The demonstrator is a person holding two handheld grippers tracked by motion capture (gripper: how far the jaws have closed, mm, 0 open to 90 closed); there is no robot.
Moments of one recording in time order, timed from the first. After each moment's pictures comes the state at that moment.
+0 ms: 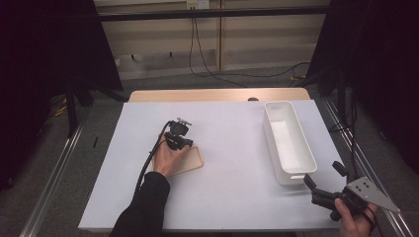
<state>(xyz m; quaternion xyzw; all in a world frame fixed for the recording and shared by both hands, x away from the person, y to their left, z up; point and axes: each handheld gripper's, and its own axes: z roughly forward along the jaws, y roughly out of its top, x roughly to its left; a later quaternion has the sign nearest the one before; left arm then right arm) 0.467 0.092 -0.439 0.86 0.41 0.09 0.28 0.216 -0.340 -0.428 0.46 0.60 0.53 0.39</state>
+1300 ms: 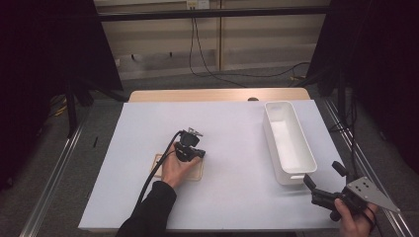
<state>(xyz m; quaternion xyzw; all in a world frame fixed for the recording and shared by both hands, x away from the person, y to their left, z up) 0.431 0.070 -0.441 0.87 0.37 0.04 0.31 0.216 -0.340 -0.428 0.46 0.60 0.53 0.39</state>
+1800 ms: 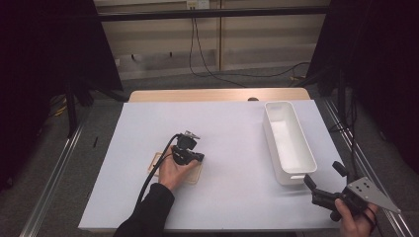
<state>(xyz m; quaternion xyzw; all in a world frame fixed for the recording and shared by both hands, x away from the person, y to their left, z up) 0.420 0.077 -0.441 0.87 0.37 0.03 0.32 0.215 -0.340 -0.428 0.46 0.60 0.53 0.39</state>
